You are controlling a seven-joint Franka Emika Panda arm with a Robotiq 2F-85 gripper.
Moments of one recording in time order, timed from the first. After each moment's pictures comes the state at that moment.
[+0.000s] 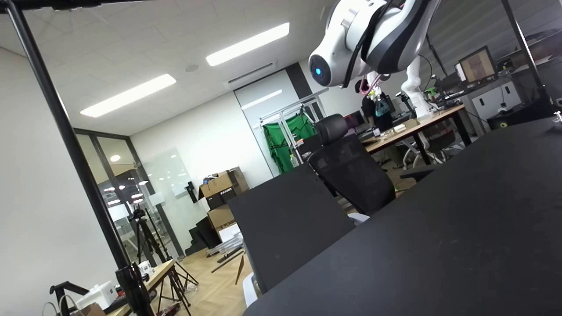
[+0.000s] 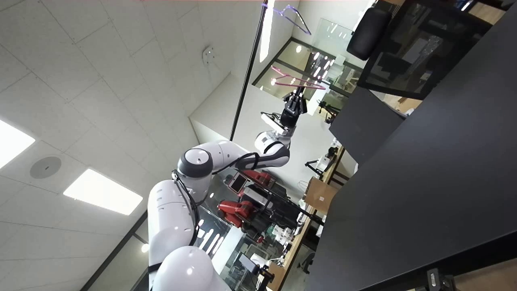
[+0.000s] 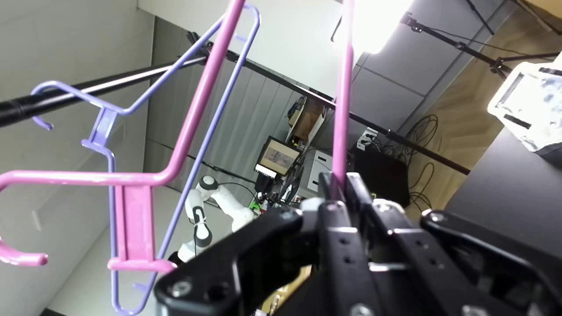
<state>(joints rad) 0.22 0.71 -0.06 -1.33 -1.55 1.52 0.09</state>
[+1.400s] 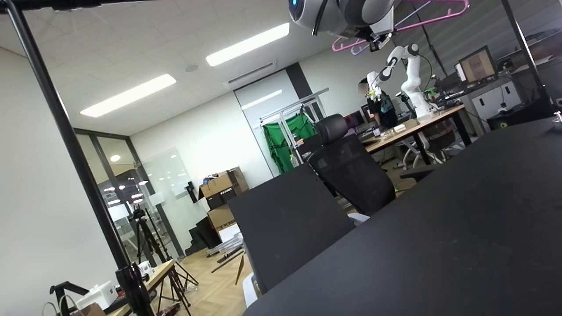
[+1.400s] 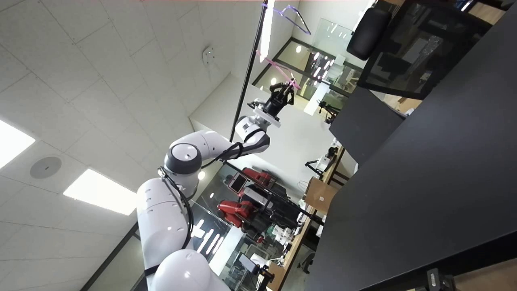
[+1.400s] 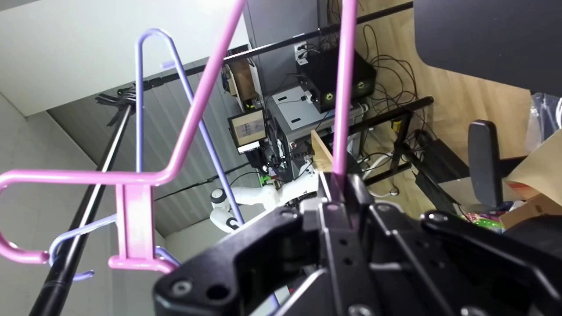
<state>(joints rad) 0.13 0.60 0.01 -1.24 -1.35 1.73 0.57</state>
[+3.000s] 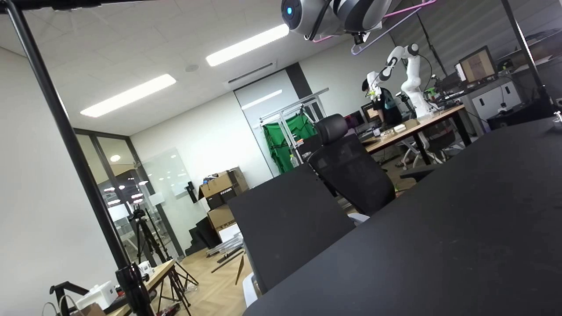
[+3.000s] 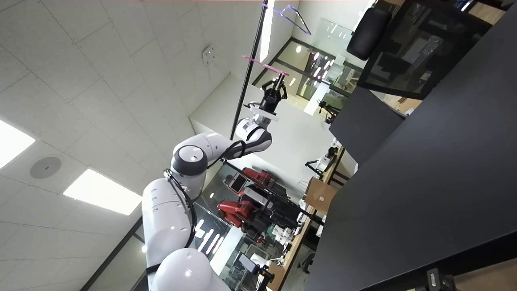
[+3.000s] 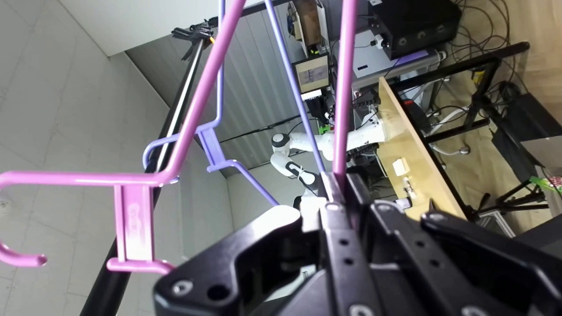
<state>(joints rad) 0.17 0.65 -0.01 -1.14 -1.57 1.74 0.57</state>
